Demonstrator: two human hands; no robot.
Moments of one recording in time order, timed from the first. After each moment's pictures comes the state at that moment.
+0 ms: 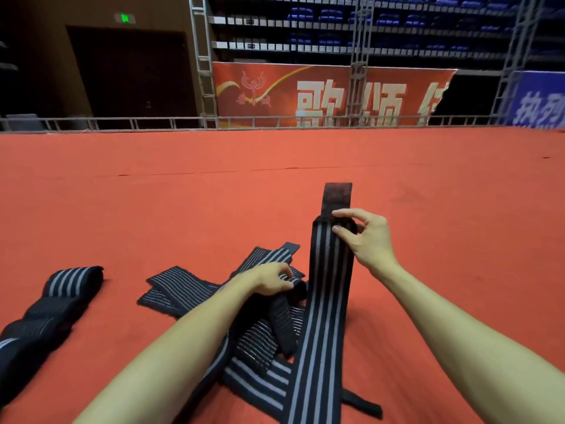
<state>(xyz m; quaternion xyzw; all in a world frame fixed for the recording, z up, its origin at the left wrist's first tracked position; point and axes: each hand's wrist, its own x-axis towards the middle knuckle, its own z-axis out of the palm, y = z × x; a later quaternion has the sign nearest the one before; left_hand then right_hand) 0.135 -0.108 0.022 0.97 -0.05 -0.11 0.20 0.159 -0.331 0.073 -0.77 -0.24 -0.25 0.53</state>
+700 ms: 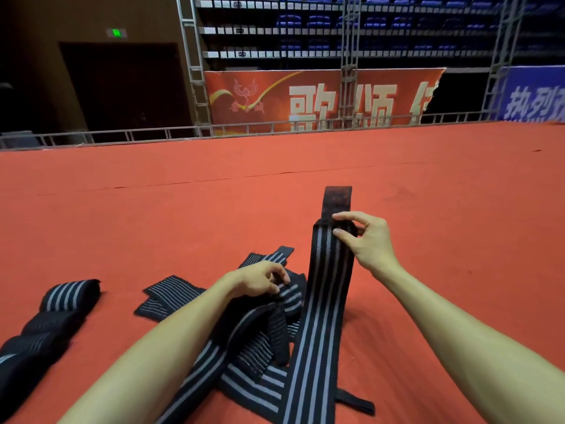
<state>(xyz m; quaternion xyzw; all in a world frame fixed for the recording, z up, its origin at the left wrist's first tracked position) 0.126 -0.100 0.037 0.94 -0.10 -0.14 0.29 0.151 -0.351 0.075 -0.78 -0.23 -0.26 0.53</state>
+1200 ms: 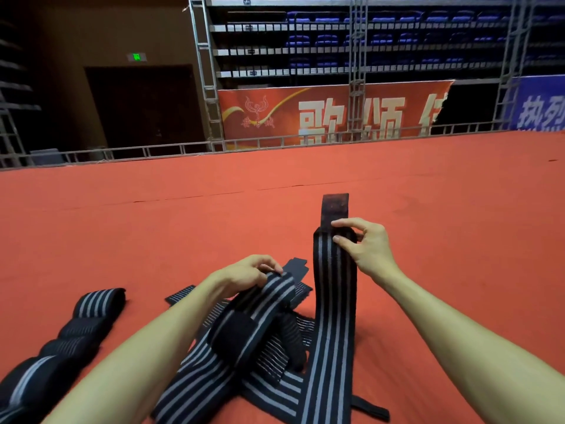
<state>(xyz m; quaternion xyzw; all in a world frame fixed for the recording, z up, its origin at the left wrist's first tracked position) 0.087 -0.061 0.078 0.84 -0.02 -0.13 0.52 0.139 -0.331 0.091 -0.77 -0.26 -0.25 0.52</state>
